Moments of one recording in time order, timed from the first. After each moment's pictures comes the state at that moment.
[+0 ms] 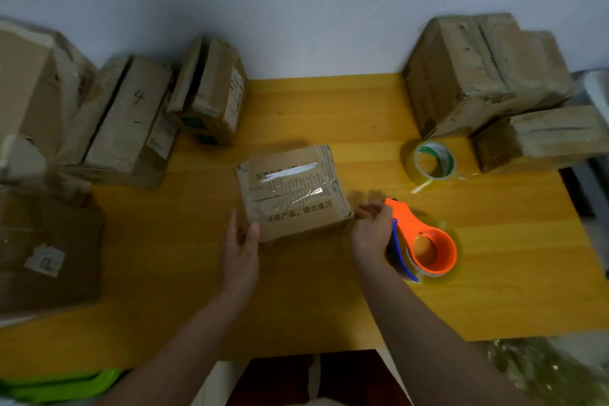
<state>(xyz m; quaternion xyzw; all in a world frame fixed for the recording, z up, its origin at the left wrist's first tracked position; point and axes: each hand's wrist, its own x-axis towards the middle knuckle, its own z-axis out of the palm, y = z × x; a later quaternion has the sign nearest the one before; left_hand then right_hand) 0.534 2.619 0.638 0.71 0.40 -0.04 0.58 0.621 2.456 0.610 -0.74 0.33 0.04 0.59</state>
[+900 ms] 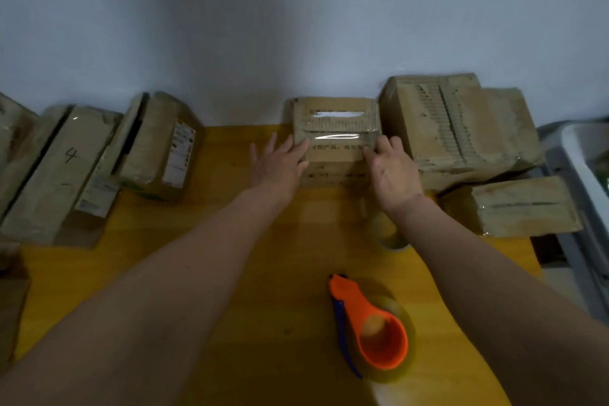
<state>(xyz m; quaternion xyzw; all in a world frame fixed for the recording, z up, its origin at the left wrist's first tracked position) 0.818 2.545 0.661 0.98 0.07 -0.15 0.12 0.848 2.353 0.675 -0.98 -0.20 0.00 -0.02</state>
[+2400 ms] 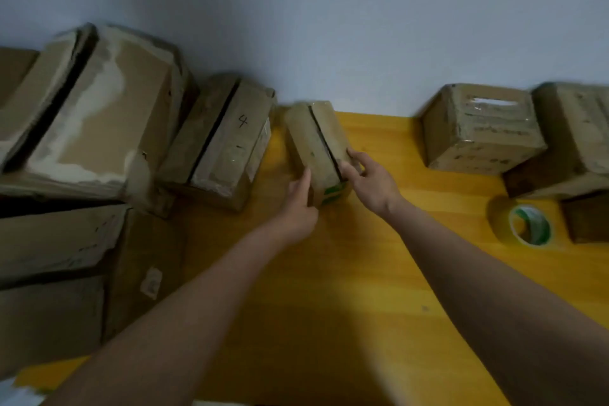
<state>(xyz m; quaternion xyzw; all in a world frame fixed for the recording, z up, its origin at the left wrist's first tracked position) 0.637 2.762 0.666 0.80 0.22 -0.22 0.51 0.728 2.629 0.660 -0.89 -0.06 0.24 0.38</state>
